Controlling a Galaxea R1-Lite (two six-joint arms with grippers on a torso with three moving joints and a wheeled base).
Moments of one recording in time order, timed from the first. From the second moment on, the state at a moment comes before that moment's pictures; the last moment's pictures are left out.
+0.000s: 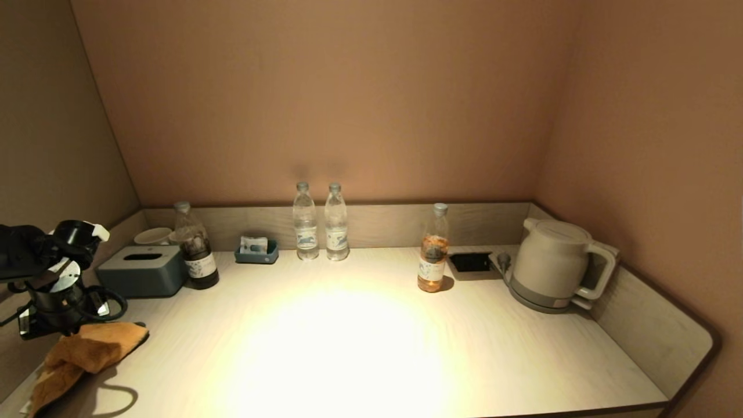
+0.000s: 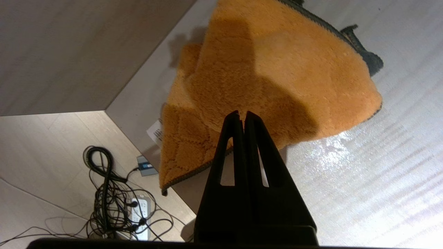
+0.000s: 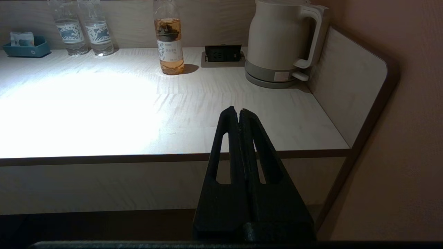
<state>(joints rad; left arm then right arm) 0.21 2.11 -1.28 0.34 0.44 -0.44 0.00 0.00 0.00 0.00 0.00 0.00</state>
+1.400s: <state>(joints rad) 0.29 2.18 -1.30 0.32 0.27 -0.47 0.00 0.00 0.00 0.00 0.00 0.00</state>
